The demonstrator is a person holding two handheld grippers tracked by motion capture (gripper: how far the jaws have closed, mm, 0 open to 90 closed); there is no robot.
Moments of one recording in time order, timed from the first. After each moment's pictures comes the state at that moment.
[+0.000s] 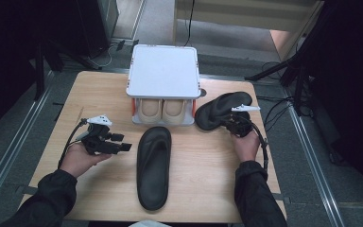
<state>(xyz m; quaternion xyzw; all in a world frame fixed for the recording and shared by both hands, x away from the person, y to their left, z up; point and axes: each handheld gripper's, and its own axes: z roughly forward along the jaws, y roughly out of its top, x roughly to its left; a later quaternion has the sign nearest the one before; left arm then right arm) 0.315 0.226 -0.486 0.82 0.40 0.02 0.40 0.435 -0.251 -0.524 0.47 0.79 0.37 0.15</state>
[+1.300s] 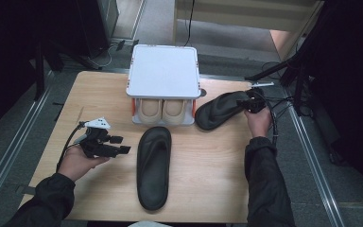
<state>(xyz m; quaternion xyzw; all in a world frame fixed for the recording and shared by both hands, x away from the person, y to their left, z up) 0.306 0.228 -0.487 0.82 0.39 0.03 0.41 0.518 -0.298 -0.494 0.53 0.76 0.33 0.18</state>
